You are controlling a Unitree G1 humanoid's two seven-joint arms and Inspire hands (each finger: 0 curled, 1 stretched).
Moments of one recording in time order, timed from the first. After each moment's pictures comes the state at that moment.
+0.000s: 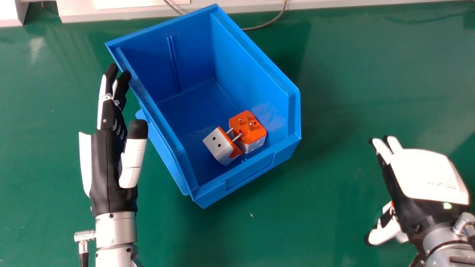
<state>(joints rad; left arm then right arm) -0.06 0.06 0.15 0.63 0.04 -0.97 0.09 0.28 -0.39 0.18 -0.36 -1.15 0.32 0.16</state>
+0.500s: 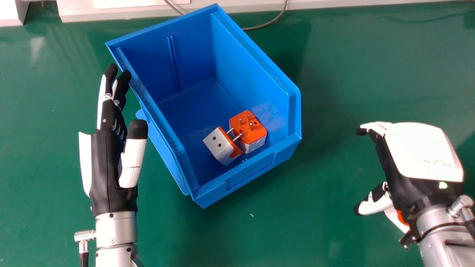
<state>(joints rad) -0.06 0.06 0.15 0.64 0.04 -0.97 0.09 0.20 -0.39 0.18 -0.35 -1.13 0.28 0.13</state>
